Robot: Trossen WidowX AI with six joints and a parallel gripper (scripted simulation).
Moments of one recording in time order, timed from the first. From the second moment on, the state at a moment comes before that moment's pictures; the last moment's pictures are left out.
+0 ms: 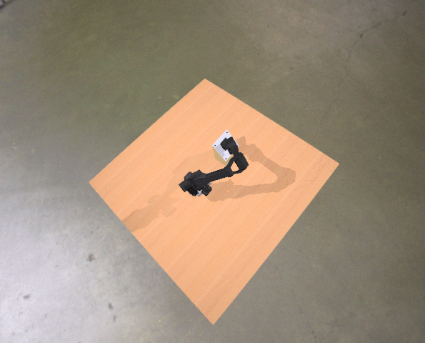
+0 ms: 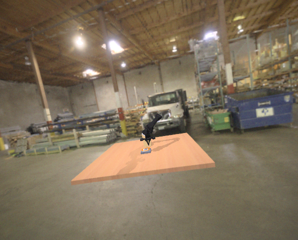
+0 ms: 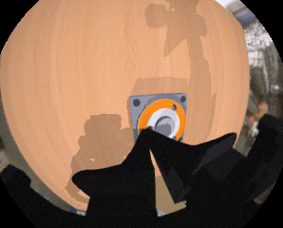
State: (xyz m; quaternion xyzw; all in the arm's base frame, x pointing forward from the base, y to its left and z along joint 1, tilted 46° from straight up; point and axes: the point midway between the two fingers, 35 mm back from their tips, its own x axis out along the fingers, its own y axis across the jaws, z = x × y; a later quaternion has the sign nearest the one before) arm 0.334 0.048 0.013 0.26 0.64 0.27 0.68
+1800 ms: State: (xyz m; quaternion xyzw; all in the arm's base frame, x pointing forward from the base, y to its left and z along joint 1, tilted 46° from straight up) arm 0.303 0.080 -0.015 0.29 0.65 0.26 0.66
